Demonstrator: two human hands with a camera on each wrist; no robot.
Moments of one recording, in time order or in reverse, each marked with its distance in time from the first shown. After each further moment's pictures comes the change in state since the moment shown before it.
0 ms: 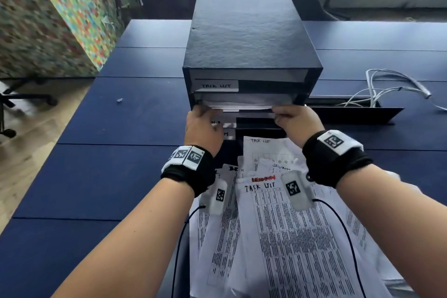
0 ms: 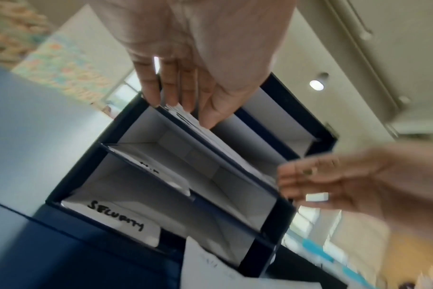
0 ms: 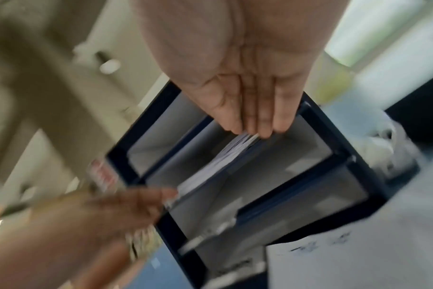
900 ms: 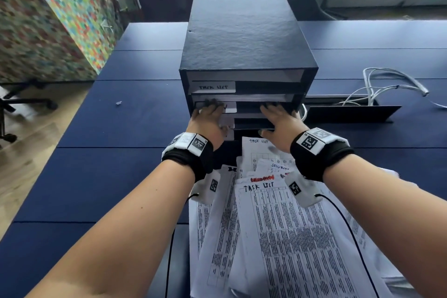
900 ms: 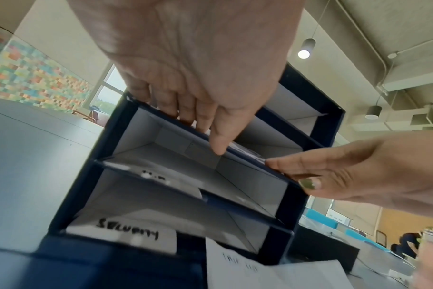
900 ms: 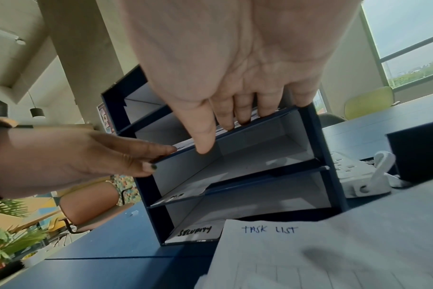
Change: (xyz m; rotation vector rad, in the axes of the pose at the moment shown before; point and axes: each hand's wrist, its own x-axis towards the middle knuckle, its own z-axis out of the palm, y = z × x) left_hand 0.022 0.008 -0.002 0.510 -0.351 0.174; right_hand 0.012 0.007 0.011 -0.780 -0.329 -0.168
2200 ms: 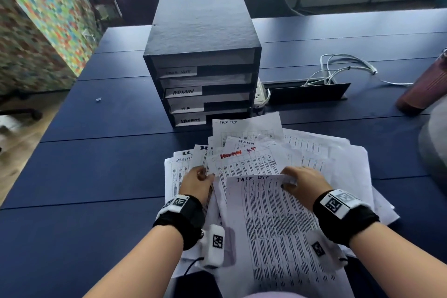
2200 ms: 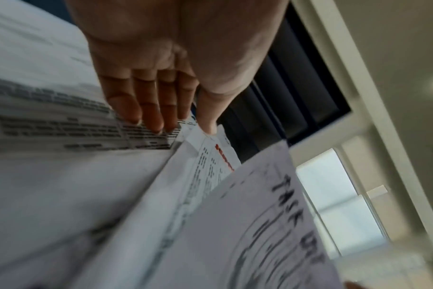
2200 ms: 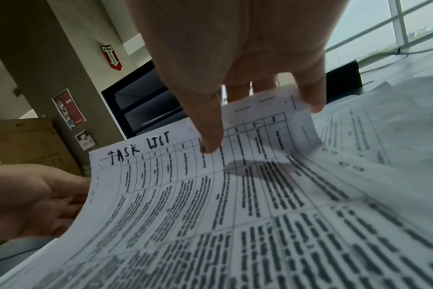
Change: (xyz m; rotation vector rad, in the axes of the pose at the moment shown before) left_hand -0.150 0.054 0.108 -0.743 -0.018 -0.512; right_hand -0.180 0.099 0.096 0.045 0.032 0.145
